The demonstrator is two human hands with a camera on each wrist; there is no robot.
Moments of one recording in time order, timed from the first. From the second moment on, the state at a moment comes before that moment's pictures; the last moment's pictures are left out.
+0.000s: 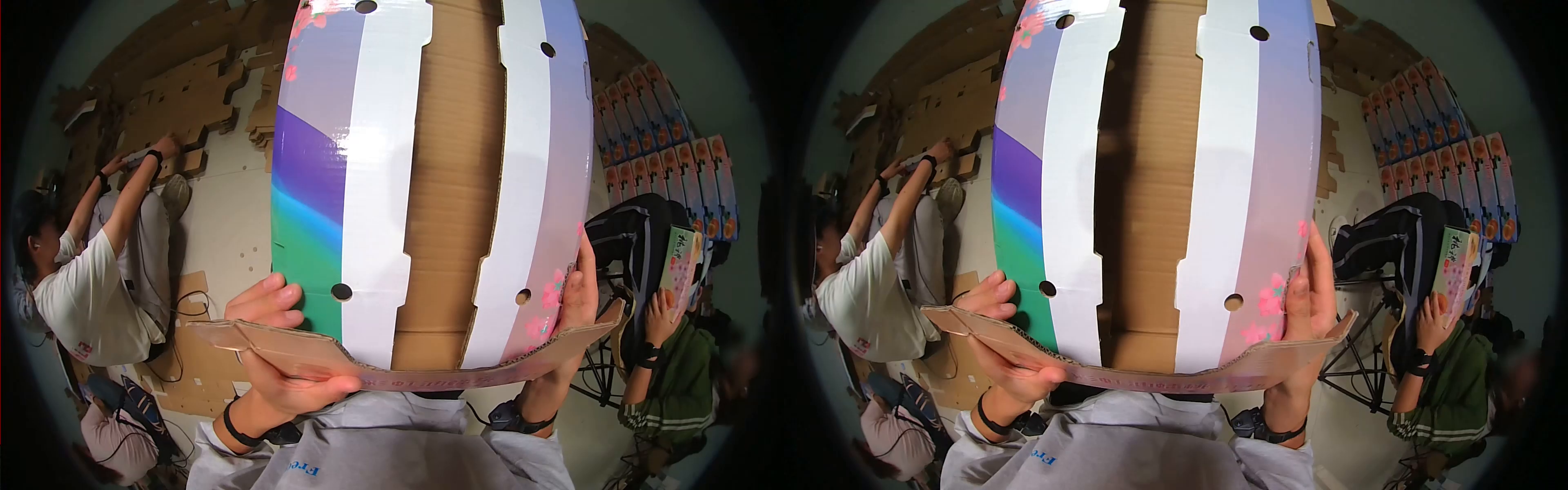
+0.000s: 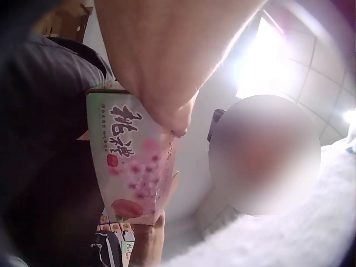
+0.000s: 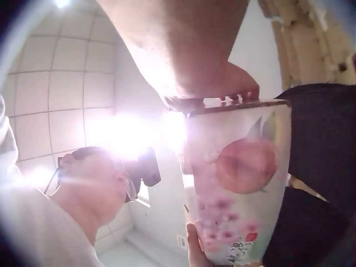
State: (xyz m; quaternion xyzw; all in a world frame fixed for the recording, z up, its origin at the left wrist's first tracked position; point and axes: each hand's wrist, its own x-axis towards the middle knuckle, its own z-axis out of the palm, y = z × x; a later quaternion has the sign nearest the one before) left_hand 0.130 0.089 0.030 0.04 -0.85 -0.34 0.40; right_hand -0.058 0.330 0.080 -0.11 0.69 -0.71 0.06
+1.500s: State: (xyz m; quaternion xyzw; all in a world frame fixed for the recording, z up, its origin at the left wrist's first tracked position) left_hand 0.156 0.088 0.000 0.09 -0.80 -0.48 0.33; right_hand -0.012 0.303 0.080 -0.09 0.78 -0.61 -0.12
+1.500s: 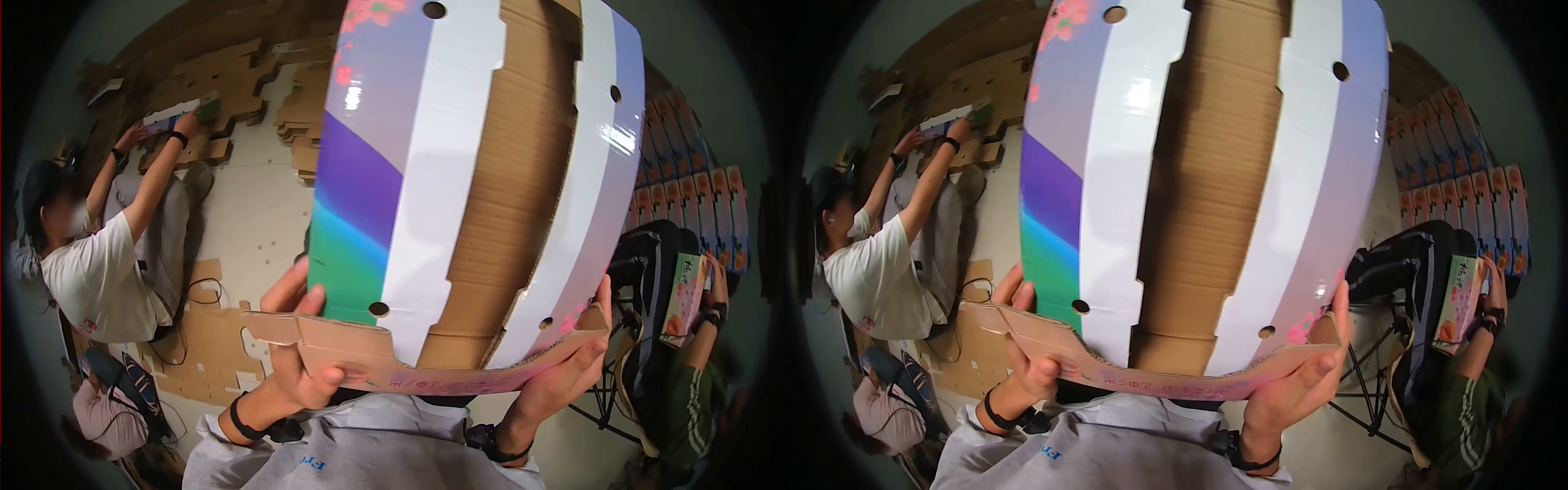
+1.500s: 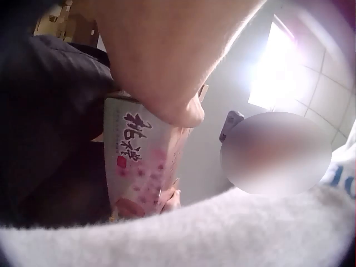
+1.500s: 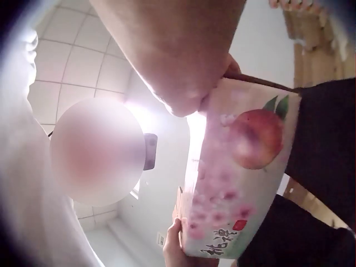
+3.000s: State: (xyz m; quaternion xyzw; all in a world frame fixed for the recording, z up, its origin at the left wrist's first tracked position) left_hand 0.085 0.066 0.064 0.18 -0.61 -0.73 0.24; right_hand -0.017 0.324 0.069 -0.11 0.73 -0.66 -0.09
